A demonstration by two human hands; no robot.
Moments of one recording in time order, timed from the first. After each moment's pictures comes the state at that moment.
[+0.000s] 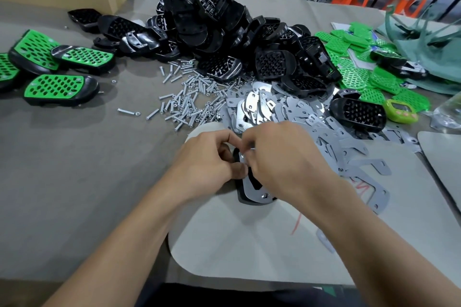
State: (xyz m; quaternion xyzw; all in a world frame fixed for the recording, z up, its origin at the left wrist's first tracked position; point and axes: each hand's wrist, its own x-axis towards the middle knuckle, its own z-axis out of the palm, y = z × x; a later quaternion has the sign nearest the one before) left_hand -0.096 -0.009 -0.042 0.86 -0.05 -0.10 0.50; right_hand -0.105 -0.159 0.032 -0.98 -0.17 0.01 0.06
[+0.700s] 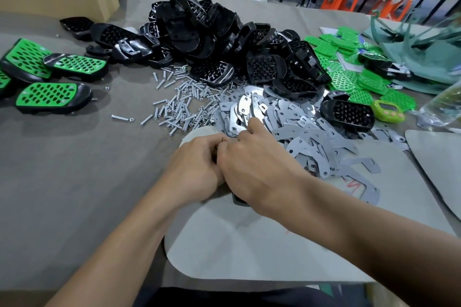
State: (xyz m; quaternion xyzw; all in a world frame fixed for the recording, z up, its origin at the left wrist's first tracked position) left_hand -0.098 -0.007 -0.040 0.87 -0.08 -0.04 0.49; right_hand -0.116 -0.138 0.034 -0.91 -0.36 -0.02 -0.17
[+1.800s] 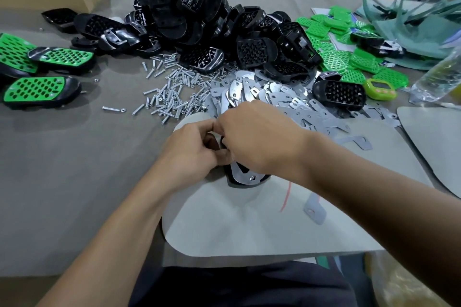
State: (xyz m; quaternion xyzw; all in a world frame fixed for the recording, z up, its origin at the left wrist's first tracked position) left_hand -0.097 -0.005 -0.041 0.85 -0.05 -0.10 0.51; right_hand -0.097 -0.153 0.043 -0.95 -0.29 0.00 -0.08
